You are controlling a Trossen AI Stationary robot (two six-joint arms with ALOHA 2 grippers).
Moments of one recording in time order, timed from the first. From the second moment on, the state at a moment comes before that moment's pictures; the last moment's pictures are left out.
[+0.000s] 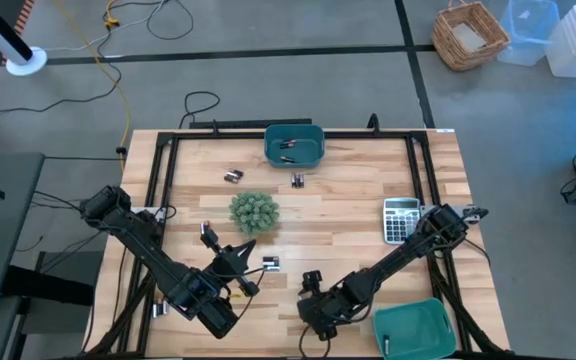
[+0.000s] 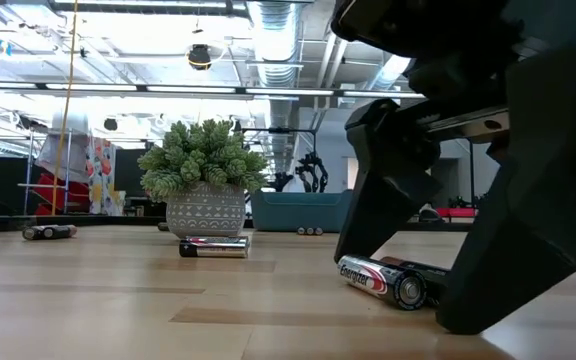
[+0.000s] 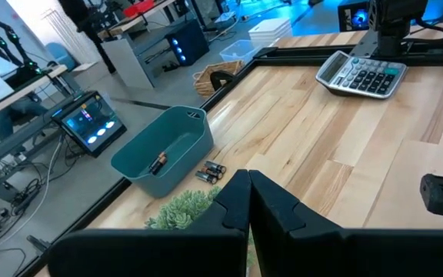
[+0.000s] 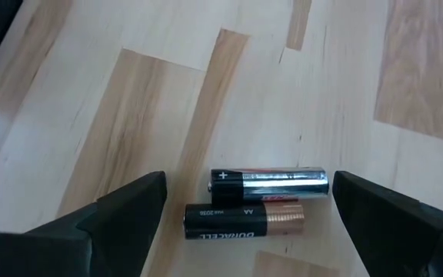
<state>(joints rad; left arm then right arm) -0.72 1.74 1.50 -1.15 -1.31 -1.07 0.57 2.07 1.30 -0.23 0.25 0.24</state>
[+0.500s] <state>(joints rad) -0.72 1.74 1.50 -1.15 -1.31 -1.07 0.55 2.07 1.30 -0.22 0.20 0.24</state>
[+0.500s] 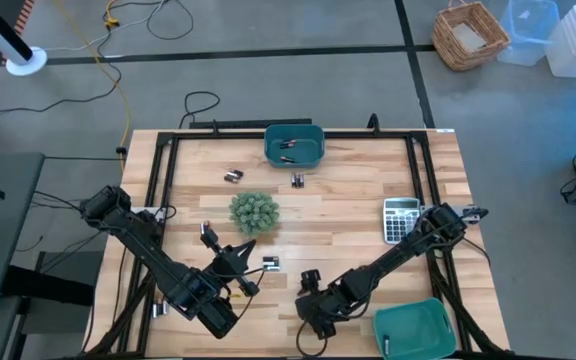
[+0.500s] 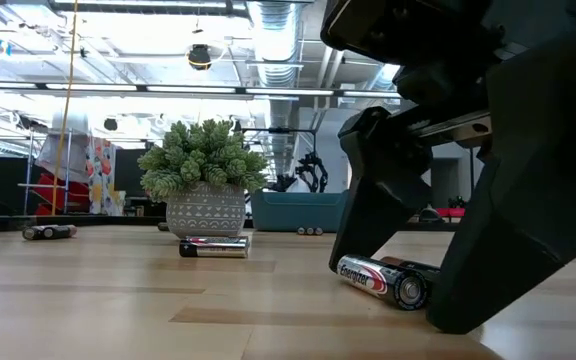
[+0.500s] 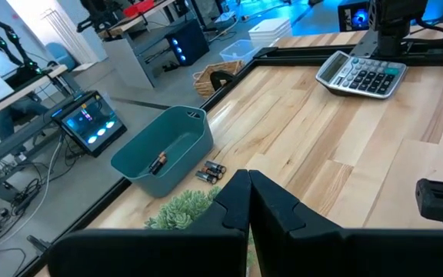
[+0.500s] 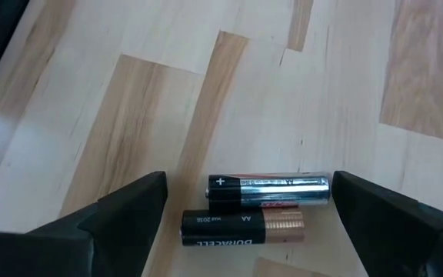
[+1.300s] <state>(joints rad) -0.72 1.74 1.50 -1.15 -1.31 -1.07 0.53 2.07 1.30 -0.21 0.19 0.26</state>
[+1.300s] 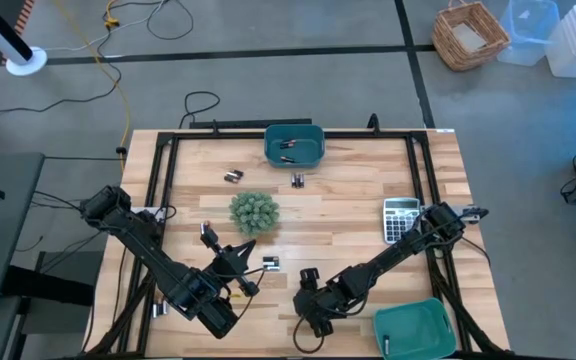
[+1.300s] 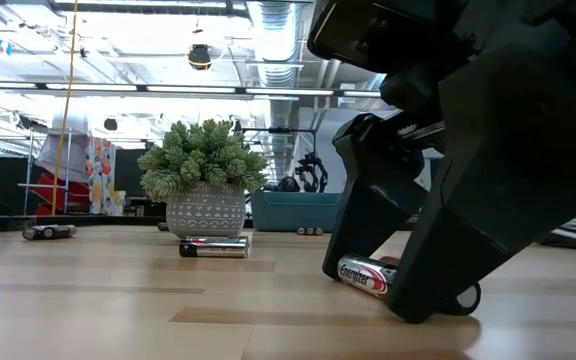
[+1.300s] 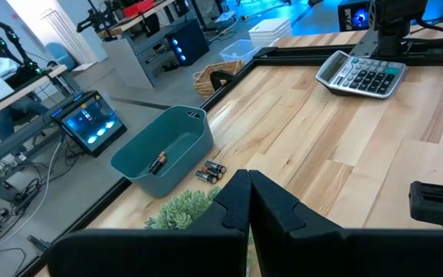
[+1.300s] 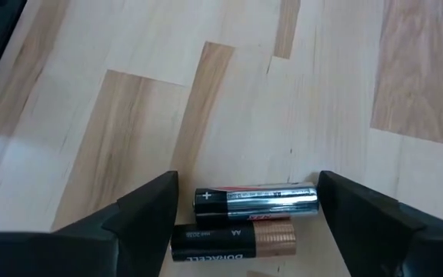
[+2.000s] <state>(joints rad) -0.72 1.74 1.50 -1.15 -1.30 -1.07 0.53 2.07 1.30 -0.21 0.18 0.26</state>
